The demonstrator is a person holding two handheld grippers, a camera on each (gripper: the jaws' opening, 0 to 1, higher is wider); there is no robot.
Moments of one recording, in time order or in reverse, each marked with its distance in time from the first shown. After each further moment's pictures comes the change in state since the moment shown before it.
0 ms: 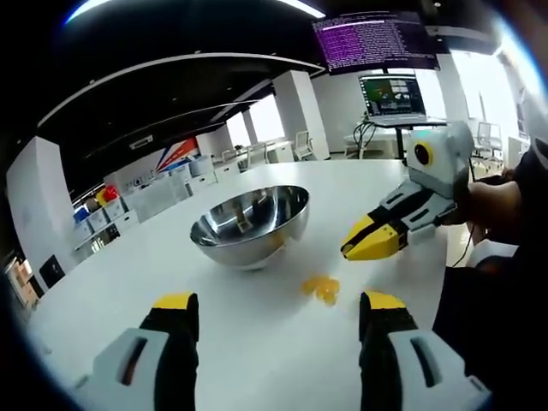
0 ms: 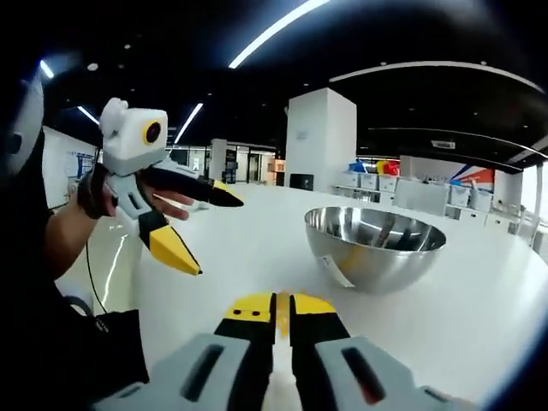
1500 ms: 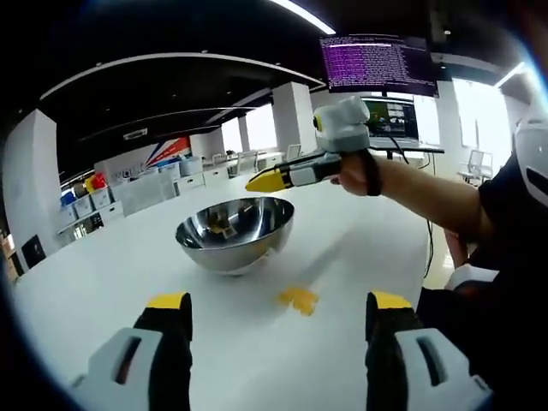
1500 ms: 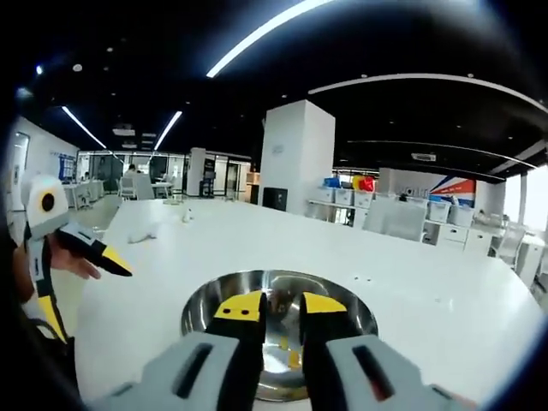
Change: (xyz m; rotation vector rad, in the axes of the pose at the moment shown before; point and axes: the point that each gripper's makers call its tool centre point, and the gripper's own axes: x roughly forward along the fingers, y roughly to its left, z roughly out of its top) left arm -0.007 -0.014 0.008 -0.101 -0.053 -0.080; right arm 0.063 -0.115 0.071 -0.001 -0.053 -0.098
